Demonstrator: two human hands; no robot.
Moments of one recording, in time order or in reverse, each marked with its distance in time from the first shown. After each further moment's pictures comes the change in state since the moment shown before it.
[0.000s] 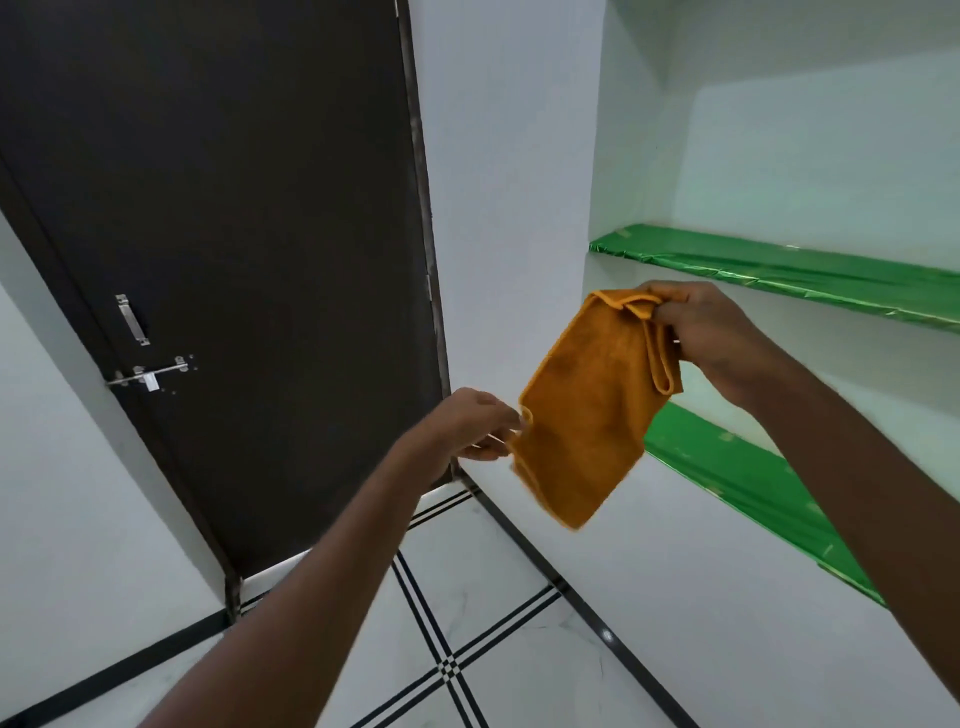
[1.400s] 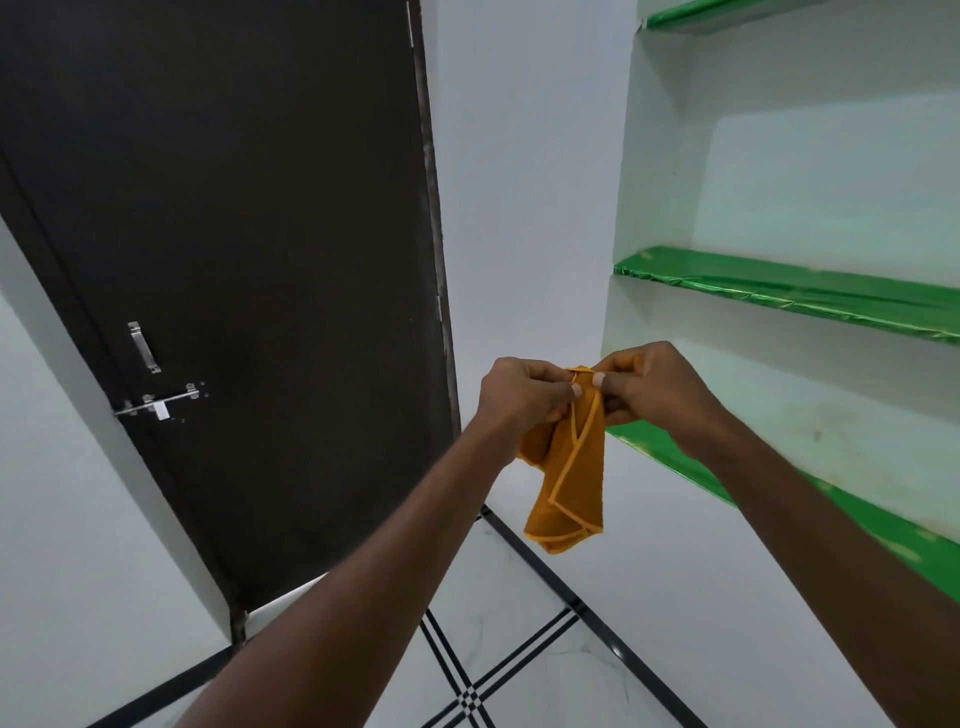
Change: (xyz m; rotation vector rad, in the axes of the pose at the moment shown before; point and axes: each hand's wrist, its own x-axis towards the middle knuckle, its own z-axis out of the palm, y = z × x) left_hand 0.007 0.029 -0.036 -0.132 0.173 0.218; right_hand 0.009 -0.010 0.105 -0.060 0.047 0.099
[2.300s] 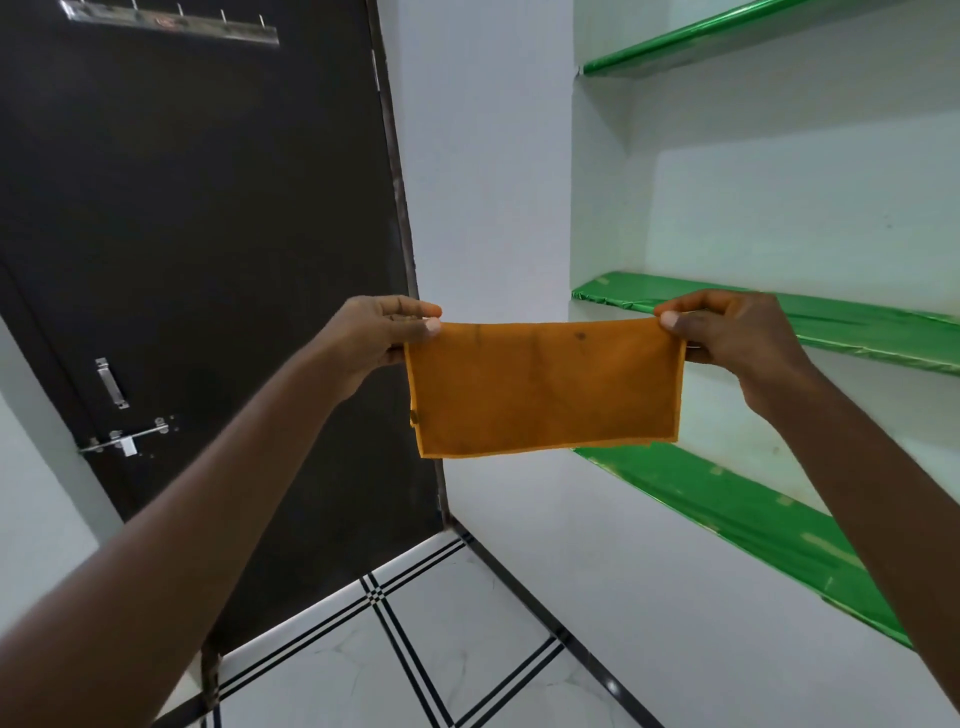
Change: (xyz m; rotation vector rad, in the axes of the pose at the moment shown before) left_hand 0.011 0.066 -0.091 0.068 0.005 0.135; right_hand 0.010 0.004 -0.134 0.206 0.300 -0.036
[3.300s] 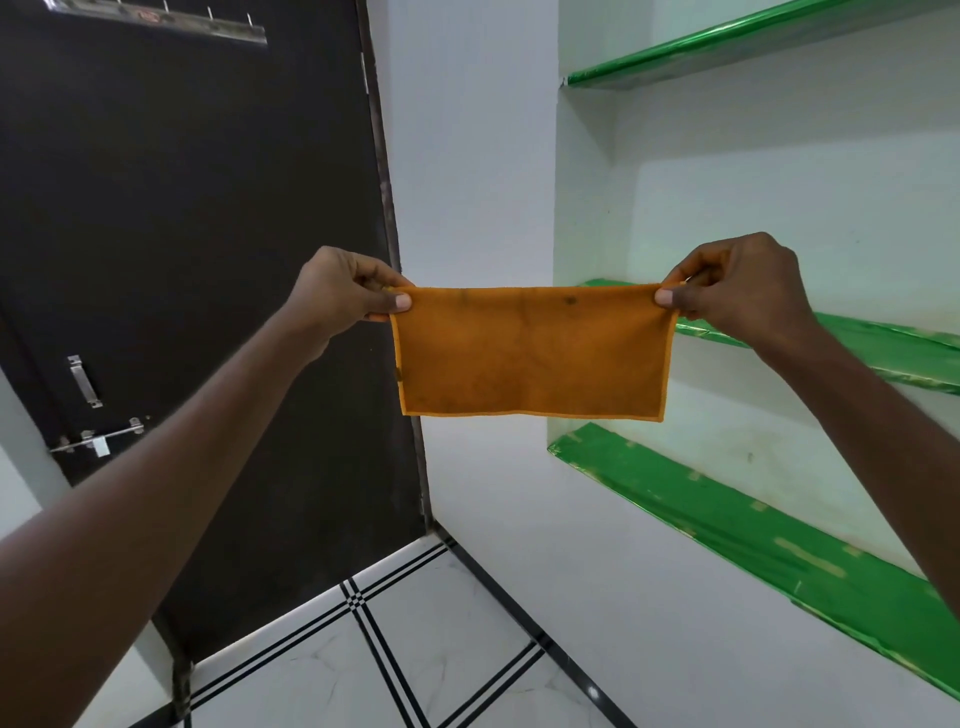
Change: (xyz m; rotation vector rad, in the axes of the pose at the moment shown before) left_hand 0.026 0.022 -0.011 0.285 0.176 0.220; right_hand 0.019 -0.035 -0.032 -0.502 0.111 -0.333
